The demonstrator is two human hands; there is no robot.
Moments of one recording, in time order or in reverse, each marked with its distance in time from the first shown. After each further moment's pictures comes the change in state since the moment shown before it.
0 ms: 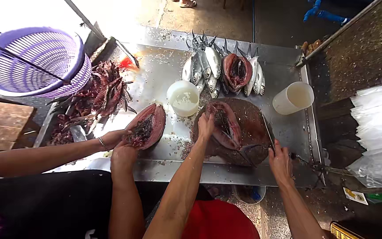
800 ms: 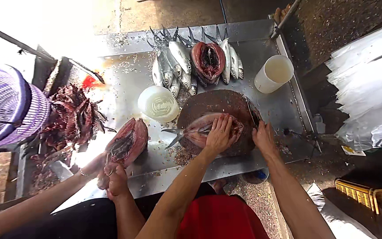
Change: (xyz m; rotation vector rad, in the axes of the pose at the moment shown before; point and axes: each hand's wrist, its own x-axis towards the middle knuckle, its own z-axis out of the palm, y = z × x) left_hand -0.056 -0.022 0.090 0.880 -0.340 0.946; right_hand 0.035 -0.024 0.009 0.084 -0.184 0.185
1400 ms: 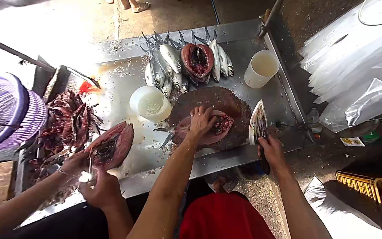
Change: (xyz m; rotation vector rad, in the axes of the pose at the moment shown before) left_hand 0.024 -0.038 -0.024 -0.067 0.095 -0.136; right_hand -0.090 0.072 -0.023 1.002 -0.100 0.068
